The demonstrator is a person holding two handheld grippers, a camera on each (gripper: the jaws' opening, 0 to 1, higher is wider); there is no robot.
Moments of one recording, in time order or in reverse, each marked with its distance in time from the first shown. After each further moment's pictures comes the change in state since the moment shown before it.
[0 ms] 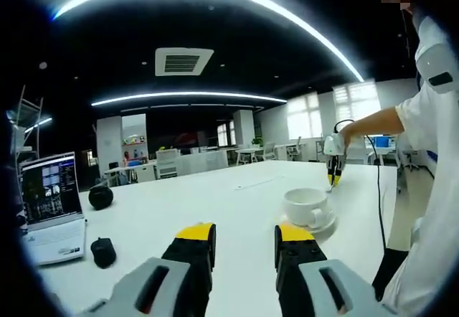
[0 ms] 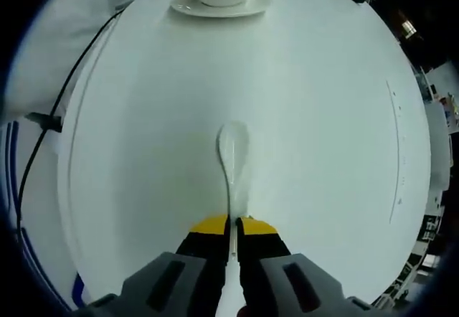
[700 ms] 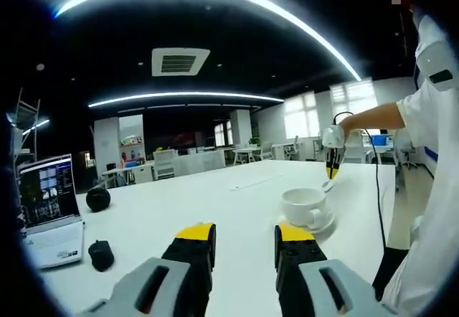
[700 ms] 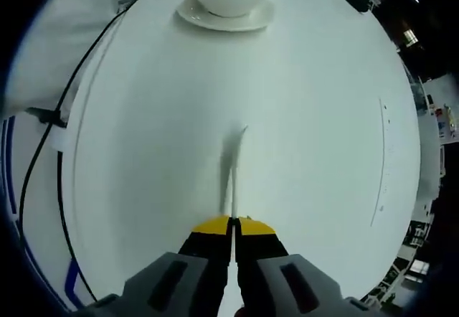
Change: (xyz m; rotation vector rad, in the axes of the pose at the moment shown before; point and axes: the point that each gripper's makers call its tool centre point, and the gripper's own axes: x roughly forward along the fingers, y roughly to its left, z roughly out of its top) left arm 0.004 -0.003 0.001 0.012 0.000 -0.016; right arm -0.028 -0.008 0.008 -0.050 0.031 -0.055
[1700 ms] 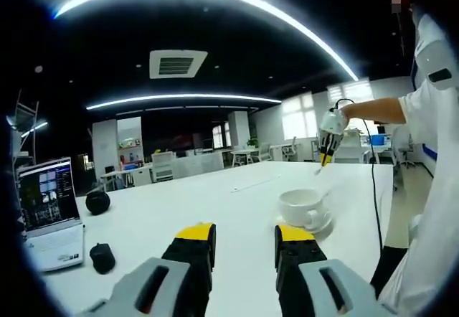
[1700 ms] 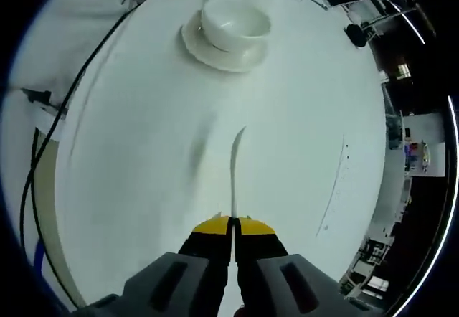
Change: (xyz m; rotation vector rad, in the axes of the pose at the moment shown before) left arm -0.004 -0.001 0.004 0.010 -0.007 -0.010; right arm -0.060 -0.034 0.037 -0.203 0.039 -0.241
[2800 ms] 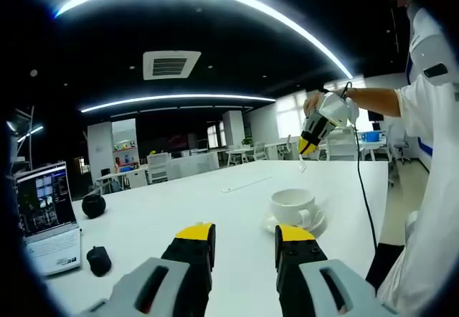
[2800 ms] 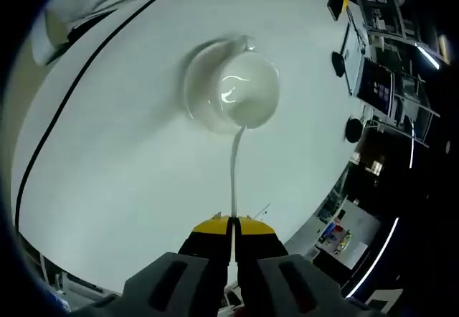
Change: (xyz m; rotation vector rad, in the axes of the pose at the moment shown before) left arm 0.001 -0.014 0.001 0.025 0.009 -0.029; right arm -0.034 -0.039 0.125 -0.589 0.092 -0.289
